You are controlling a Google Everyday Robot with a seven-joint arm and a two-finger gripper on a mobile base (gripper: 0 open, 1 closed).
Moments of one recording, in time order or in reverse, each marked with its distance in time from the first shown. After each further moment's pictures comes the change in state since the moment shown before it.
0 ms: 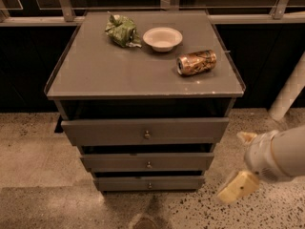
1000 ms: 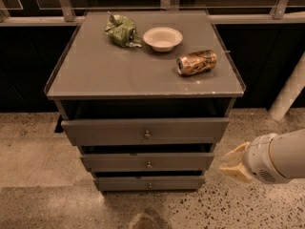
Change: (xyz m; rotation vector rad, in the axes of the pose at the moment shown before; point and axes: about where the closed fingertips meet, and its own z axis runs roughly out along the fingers) arm 0.005 -0.004 0.012 0.033 -0.017 0.022
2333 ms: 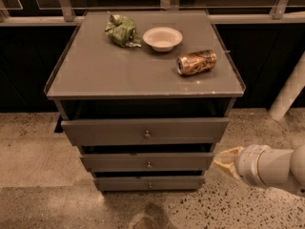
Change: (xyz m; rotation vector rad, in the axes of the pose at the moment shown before) arm 0.017 -0.032 0.055 0.146 -0.143 0.077
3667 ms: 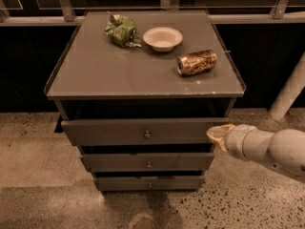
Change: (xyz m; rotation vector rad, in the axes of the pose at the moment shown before) arm -0.036 -0.072 0.059 0.131 -0.164 0.016
